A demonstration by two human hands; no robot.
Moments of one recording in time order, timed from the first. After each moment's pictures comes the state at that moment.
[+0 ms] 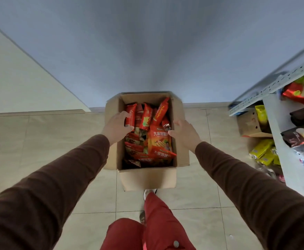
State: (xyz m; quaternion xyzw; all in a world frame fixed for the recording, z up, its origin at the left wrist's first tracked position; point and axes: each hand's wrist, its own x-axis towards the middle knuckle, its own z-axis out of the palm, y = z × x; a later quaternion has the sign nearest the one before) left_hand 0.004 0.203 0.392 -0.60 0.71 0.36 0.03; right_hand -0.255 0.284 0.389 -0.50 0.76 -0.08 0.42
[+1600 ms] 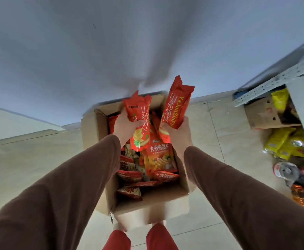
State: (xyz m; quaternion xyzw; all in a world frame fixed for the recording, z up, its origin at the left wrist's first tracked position) left_hand -0.088 0.045 0.169 -0.64 0.54 0.54 -0.10; right_hand -0.251 0.154 0.199 -0.15 0.79 -0.39 0.45
